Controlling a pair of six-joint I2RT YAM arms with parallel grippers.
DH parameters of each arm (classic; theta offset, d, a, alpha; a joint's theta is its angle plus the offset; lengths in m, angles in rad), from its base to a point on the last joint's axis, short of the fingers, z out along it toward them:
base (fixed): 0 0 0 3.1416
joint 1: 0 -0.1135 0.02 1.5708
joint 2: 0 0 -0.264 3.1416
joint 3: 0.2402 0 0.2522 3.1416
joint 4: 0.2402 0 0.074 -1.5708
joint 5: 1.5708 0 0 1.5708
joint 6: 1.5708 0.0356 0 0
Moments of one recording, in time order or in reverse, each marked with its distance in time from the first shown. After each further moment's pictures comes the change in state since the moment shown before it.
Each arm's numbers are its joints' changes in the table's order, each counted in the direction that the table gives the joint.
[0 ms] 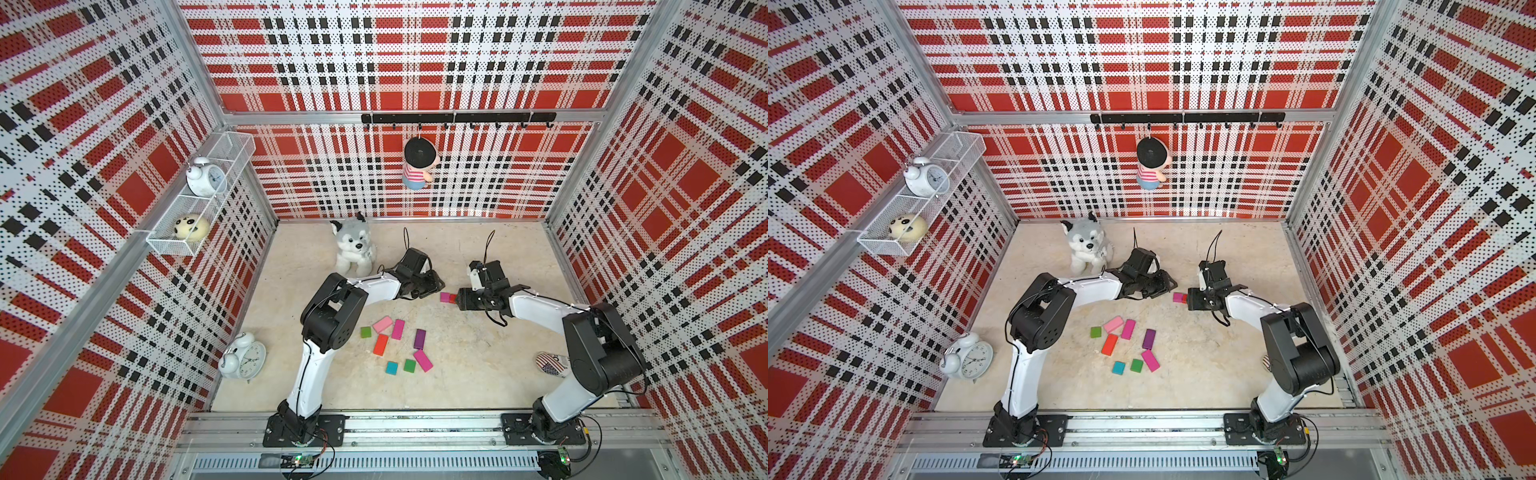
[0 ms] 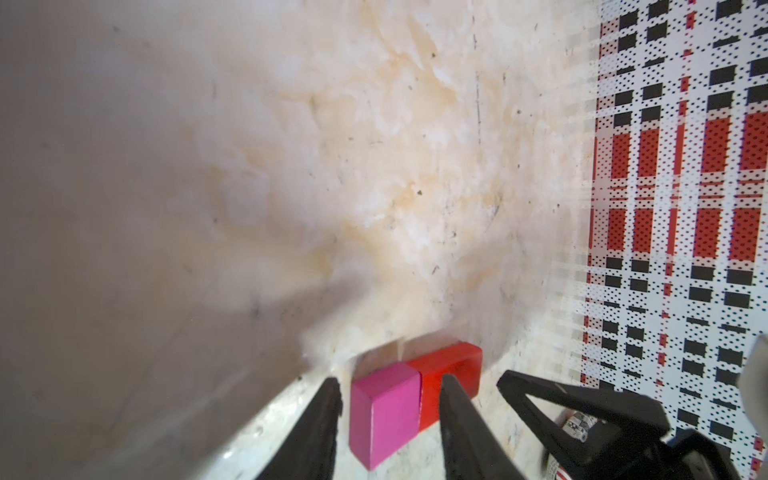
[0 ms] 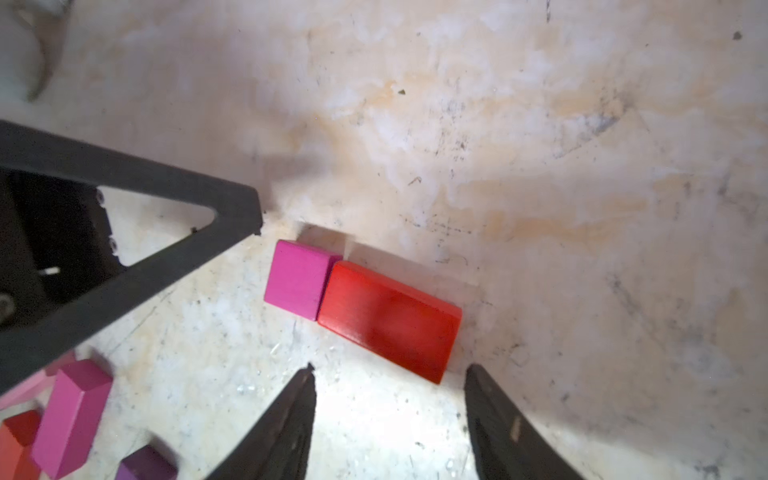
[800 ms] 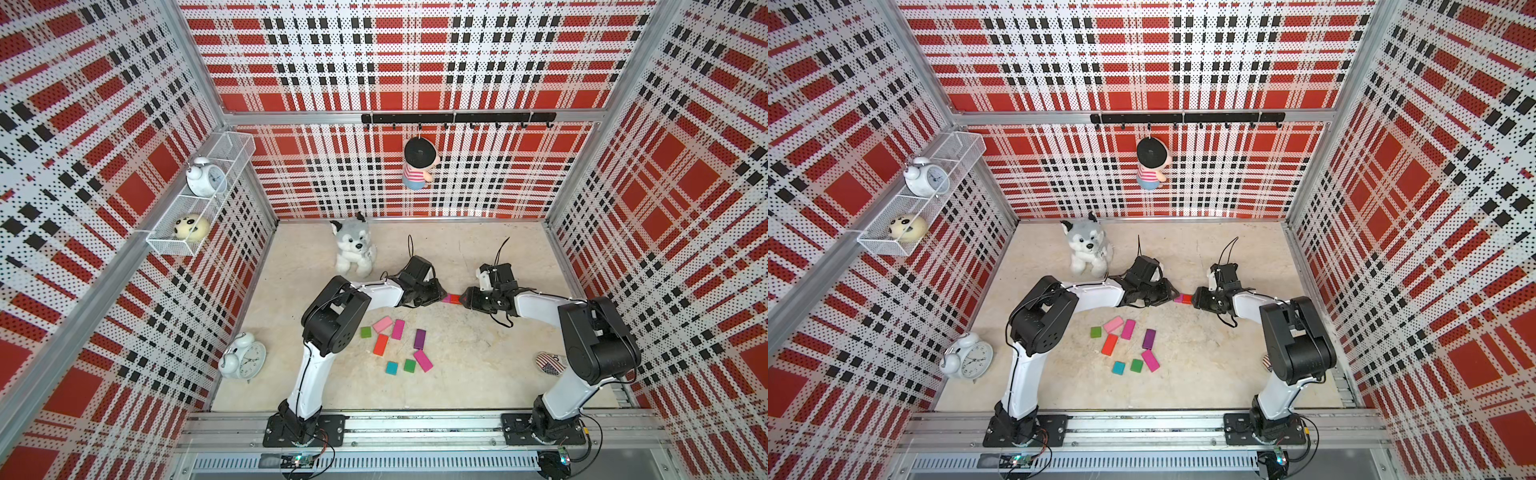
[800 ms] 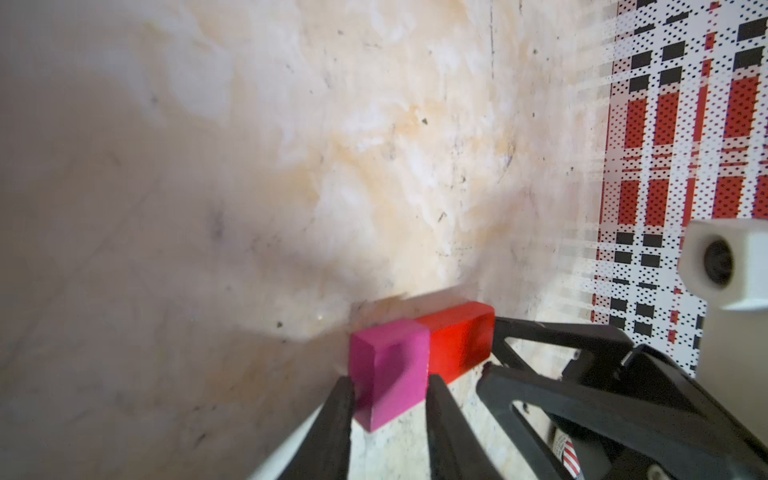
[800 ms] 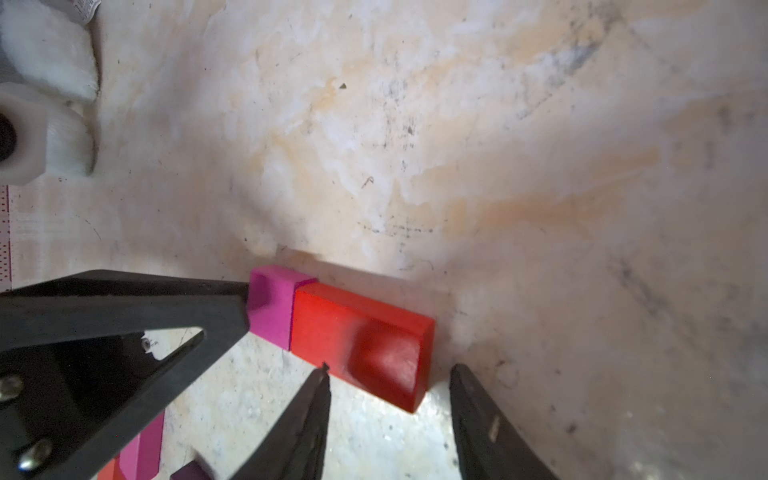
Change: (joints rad) left arm 0.043 -0.008 -0.060 -0.032 0.001 -0.021; right arm 0.100 0.077 -0.032 -0.105 -0.171 0.116
